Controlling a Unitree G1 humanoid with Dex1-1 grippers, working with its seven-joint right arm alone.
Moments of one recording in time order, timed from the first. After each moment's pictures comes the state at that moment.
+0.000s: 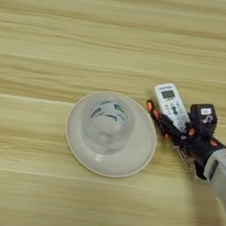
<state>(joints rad) 0.09 -0.27 -0.11 -0.45 0.24 0.75 0.33</state>
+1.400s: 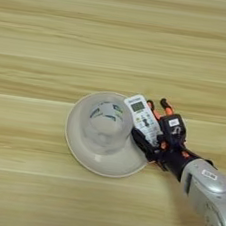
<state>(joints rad) 0.16 -0.26 0.10 -0.51 0.18 0.73 0.33</state>
